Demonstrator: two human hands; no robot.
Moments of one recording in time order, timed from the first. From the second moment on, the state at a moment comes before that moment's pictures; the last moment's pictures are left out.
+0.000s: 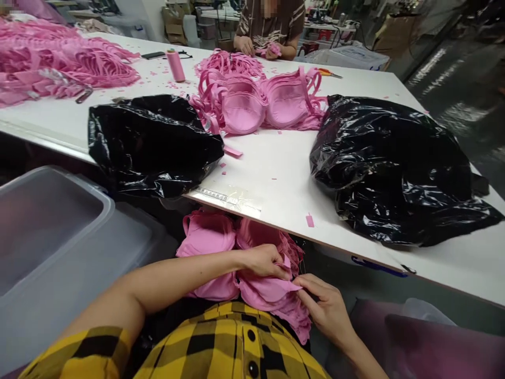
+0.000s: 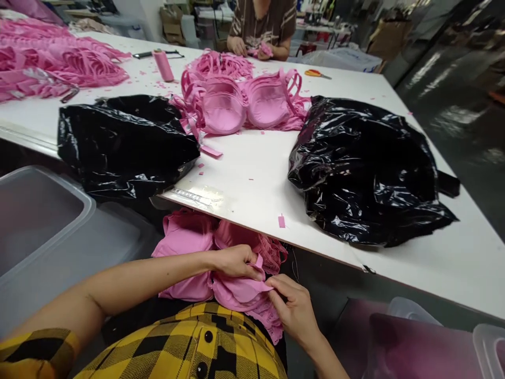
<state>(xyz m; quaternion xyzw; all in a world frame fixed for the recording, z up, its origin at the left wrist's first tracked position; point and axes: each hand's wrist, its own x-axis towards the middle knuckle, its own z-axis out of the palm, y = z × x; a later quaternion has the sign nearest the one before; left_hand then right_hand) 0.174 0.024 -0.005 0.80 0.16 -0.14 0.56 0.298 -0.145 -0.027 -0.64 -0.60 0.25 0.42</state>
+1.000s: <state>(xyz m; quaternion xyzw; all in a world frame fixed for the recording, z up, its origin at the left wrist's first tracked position) 0.170 -0.014 -0.016 0.93 0.09 0.02 0.35 0.312 -0.128 -0.041 -0.57 -0.39 0.64 0.34</state>
